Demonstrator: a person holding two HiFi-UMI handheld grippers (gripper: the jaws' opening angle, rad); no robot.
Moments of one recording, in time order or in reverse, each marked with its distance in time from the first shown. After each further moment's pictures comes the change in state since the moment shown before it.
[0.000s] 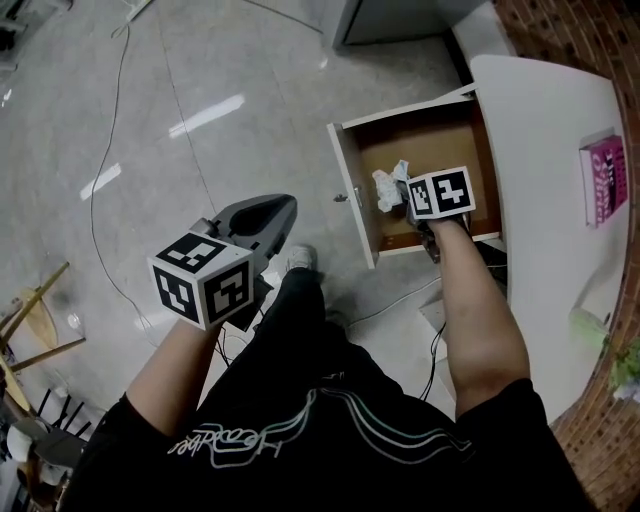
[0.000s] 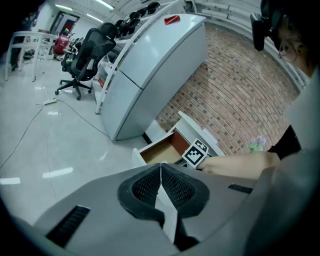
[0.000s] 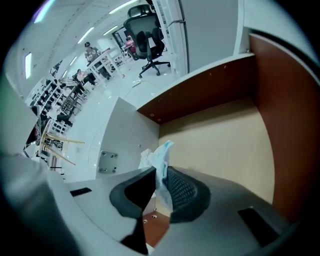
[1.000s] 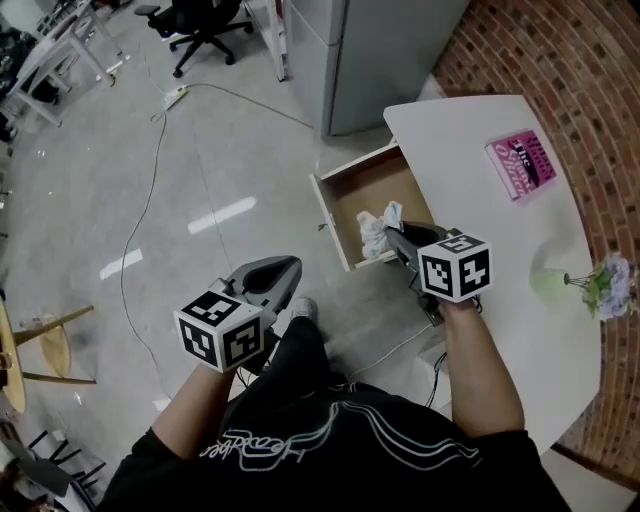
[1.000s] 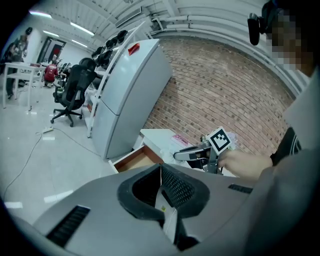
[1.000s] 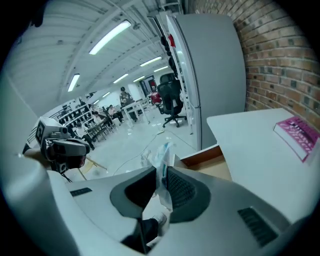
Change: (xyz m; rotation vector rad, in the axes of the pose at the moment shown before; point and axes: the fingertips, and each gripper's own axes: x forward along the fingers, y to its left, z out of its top) left arm -0.152 -0.221 -0.031 0.182 -0.156 -0.015; right arm -0.321 0.126 -0.071 -0.102 -0.539 0.152
